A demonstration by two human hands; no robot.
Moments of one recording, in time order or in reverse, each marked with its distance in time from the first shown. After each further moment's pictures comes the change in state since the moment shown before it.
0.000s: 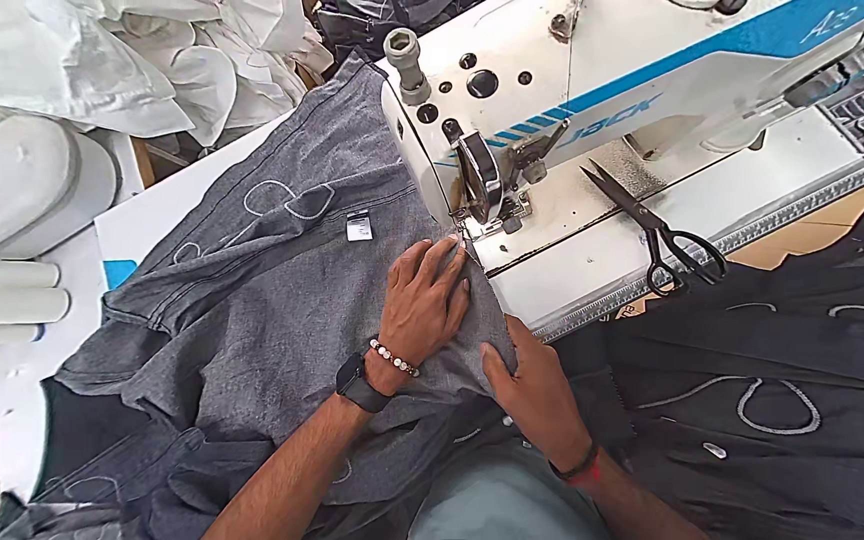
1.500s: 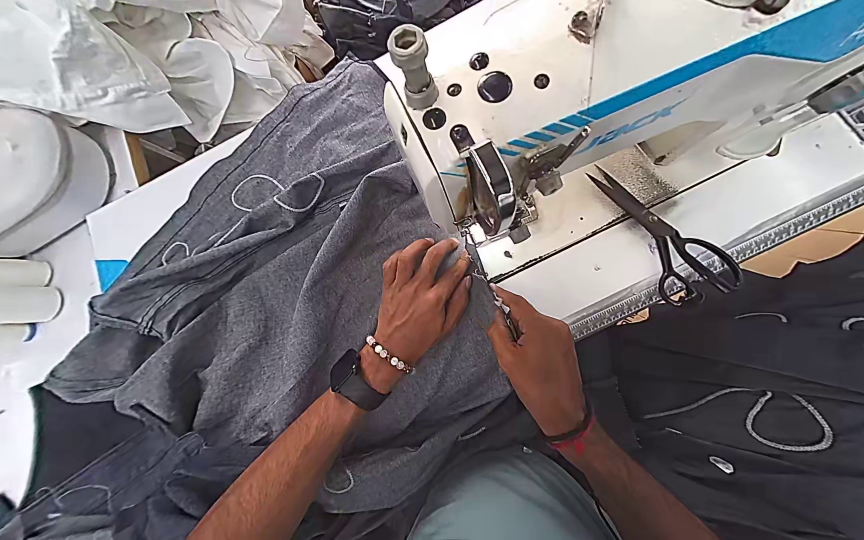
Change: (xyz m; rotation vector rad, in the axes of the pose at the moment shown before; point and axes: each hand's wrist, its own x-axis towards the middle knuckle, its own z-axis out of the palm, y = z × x) left_hand 0.009 -0.009 -0.003 0.070 0.081 0.082; right_hand 0.042 0.001 0.003 -0.272 0.190 -0.102
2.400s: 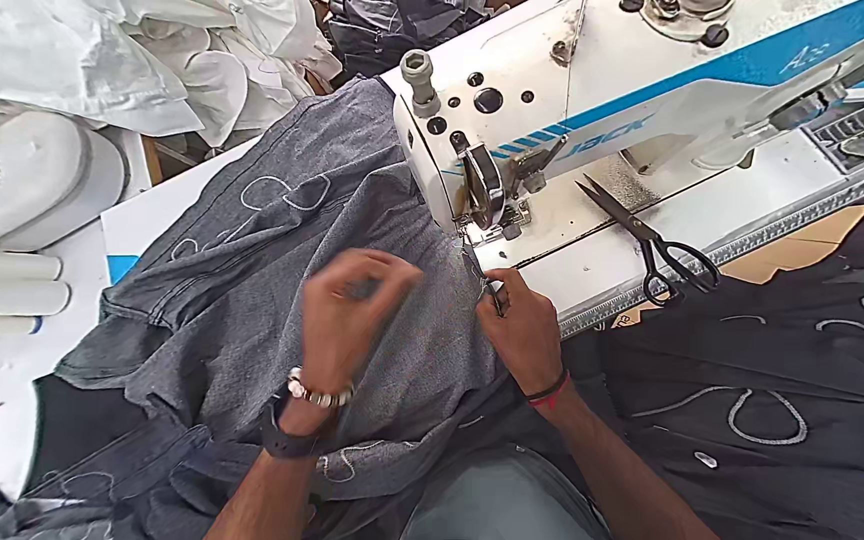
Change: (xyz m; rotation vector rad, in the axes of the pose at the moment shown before) left_hand -0.008 -0.017 -0.095 -0.664 0.138 -0.390; right_hand 0.021 -0.001 0.007 0.038 0.010 0.023
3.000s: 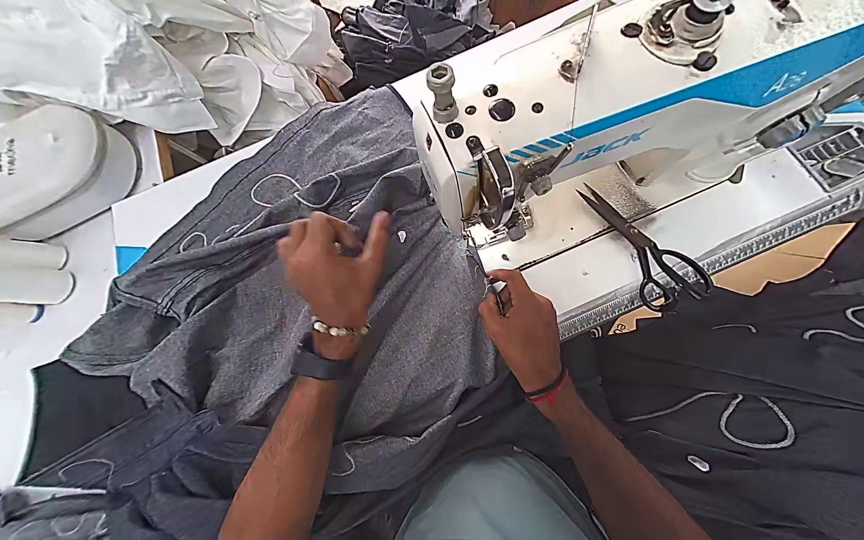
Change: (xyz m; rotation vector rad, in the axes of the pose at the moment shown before) left_hand 0.023 -0.037 0.012 0.515 0.403 0.021; right_hand 0.000 0.001 0.002 -0.008 0.013 -0.006
